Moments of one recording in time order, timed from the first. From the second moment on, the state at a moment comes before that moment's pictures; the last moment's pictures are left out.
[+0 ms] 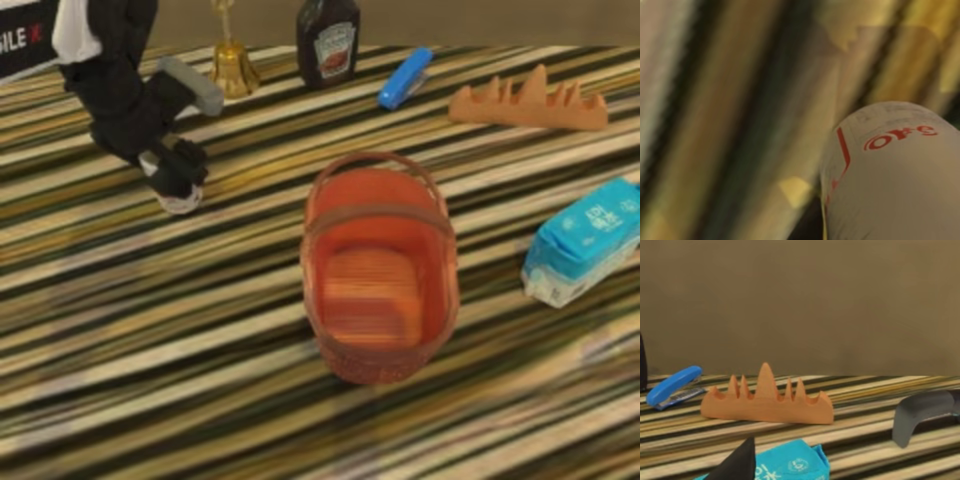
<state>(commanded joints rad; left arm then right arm) -0.19 2.34 1.86 -0.91 0.16 0.59 0.00 0.00 0.00 0.00 0.00 0.00</state>
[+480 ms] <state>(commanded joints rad) -0.26 2.24 1.61 -0.20 0.63 0.36 0.00 0.00 0.00 0.00 0.00 0.00</state>
